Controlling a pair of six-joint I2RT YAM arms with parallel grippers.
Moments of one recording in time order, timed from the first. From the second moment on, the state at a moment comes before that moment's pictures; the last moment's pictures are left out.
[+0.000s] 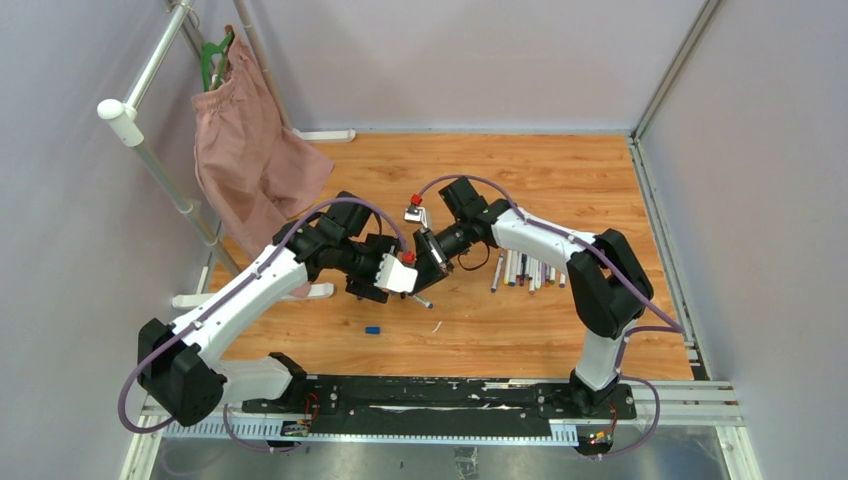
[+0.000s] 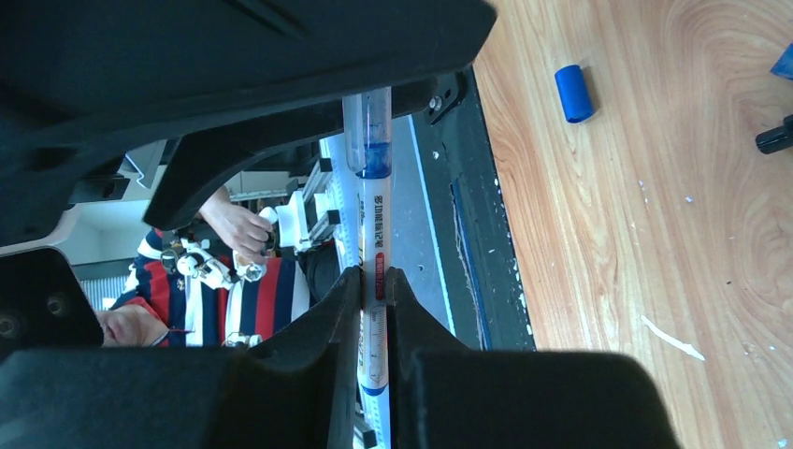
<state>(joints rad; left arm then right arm) -0.60 1.22 1.06 -0.87 0.43 1.25 0.69 1.80 1.28 -0.48 -1.18 0.33</state>
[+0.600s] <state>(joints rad) -0.61 1.22 1.02 -0.96 0.48 1.19 0.71 1.85 1.31 -0.47 -1.18 0.39</state>
